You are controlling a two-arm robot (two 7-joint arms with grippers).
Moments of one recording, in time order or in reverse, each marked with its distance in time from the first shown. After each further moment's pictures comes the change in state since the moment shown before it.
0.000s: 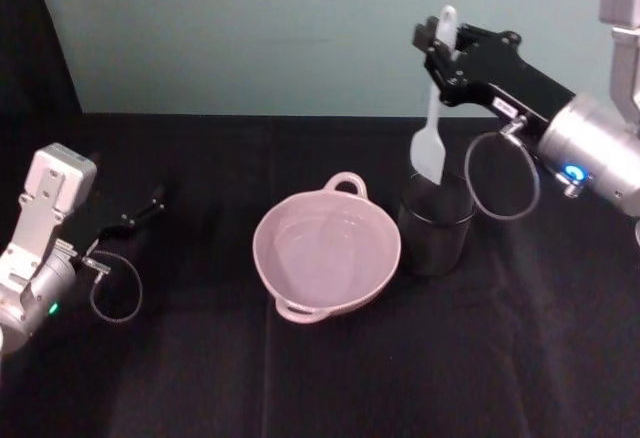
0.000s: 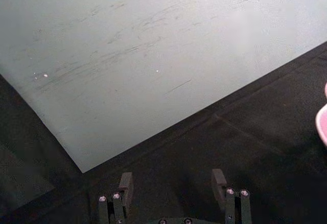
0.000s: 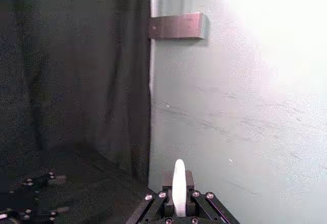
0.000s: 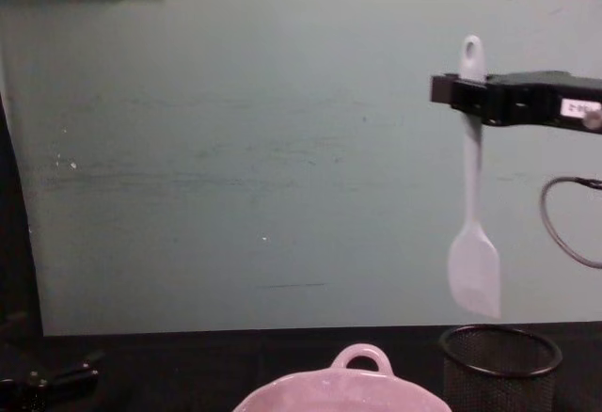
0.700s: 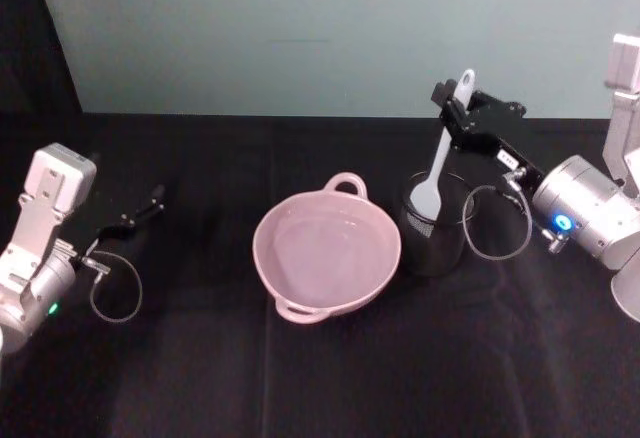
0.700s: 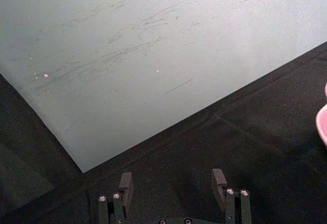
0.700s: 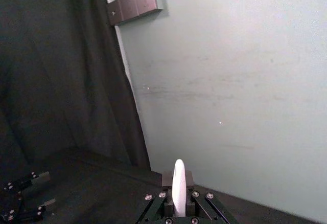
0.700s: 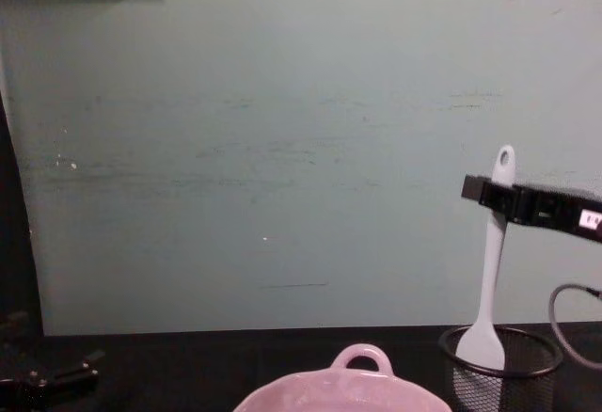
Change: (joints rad) left arm 0.000 0.000 0.000 0.000 0.000 0.000 0.000; right arm -0.063 -0.080 0.047 0.180 0.103 -0.054 0.009
